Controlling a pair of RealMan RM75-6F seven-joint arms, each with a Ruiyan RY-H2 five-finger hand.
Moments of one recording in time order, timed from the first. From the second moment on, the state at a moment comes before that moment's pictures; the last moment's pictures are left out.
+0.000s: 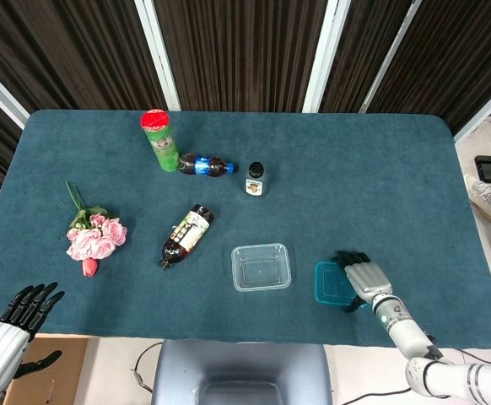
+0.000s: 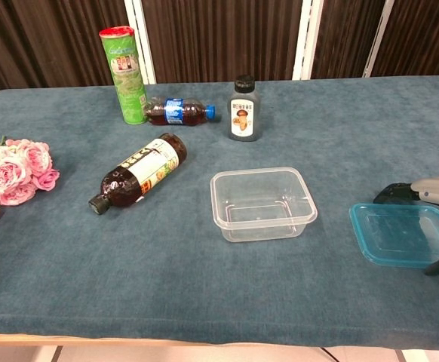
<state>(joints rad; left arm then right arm) -0.03 -1.08 0.14 -1.50 1.86 1.66 -0.08 0.64 -1.33 -0.07 -1.63 -0.80 0.85 -0.47</state>
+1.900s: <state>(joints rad) -0.03 -1.08 0.14 -1.50 1.86 1.67 -0.10 0.52 -1.35 0.01 -1.63 -1.11 1.06 -0.30</state>
